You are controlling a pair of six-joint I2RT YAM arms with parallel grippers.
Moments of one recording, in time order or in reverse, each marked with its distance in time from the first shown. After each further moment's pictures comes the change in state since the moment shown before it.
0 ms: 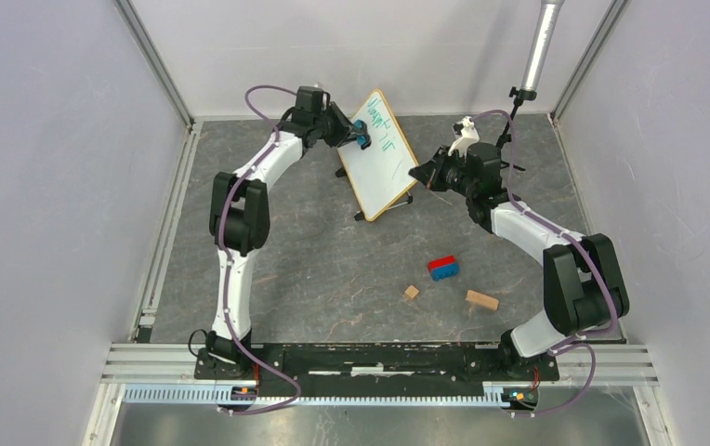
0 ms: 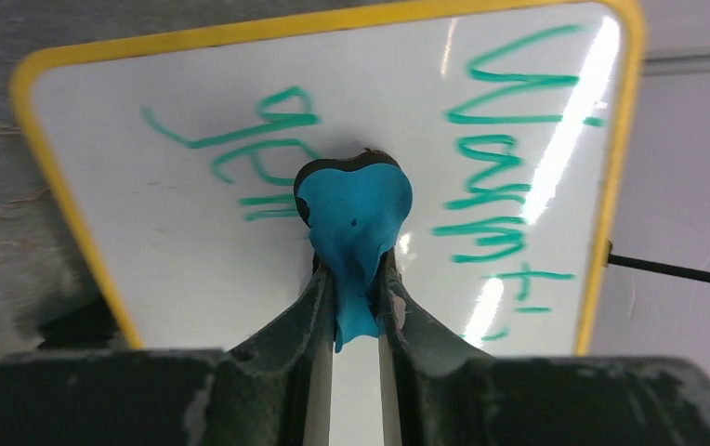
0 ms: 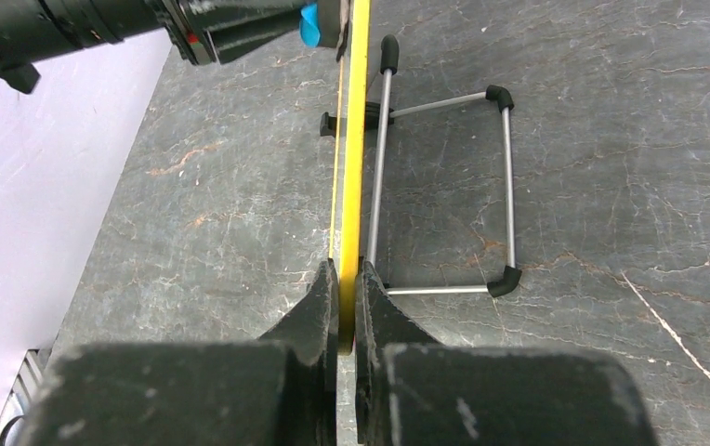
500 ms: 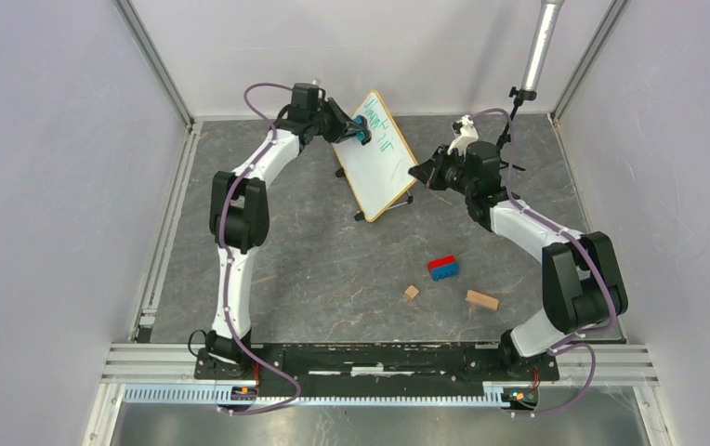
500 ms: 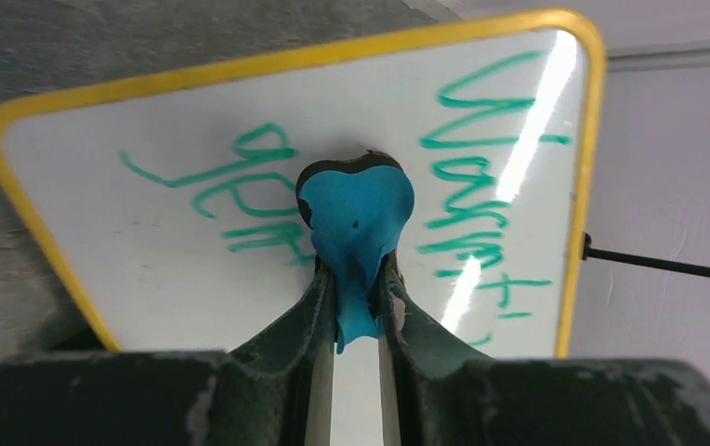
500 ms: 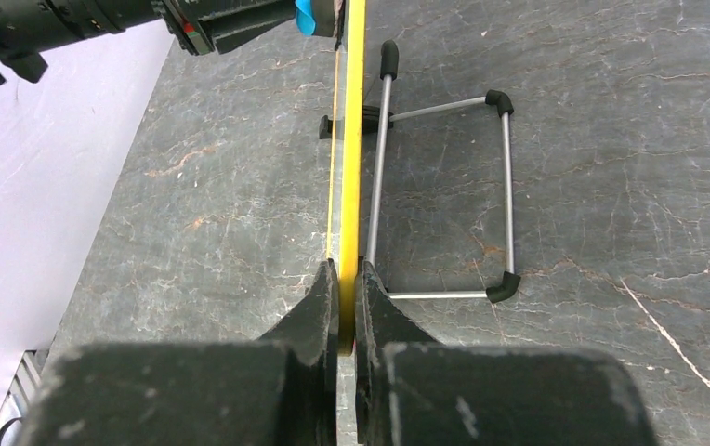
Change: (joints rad) left arm 0.011 0.027 0.077 0.008 0.066 0.000; right arm 0.000 0.013 0.013 -0.003 0.000 -0.005
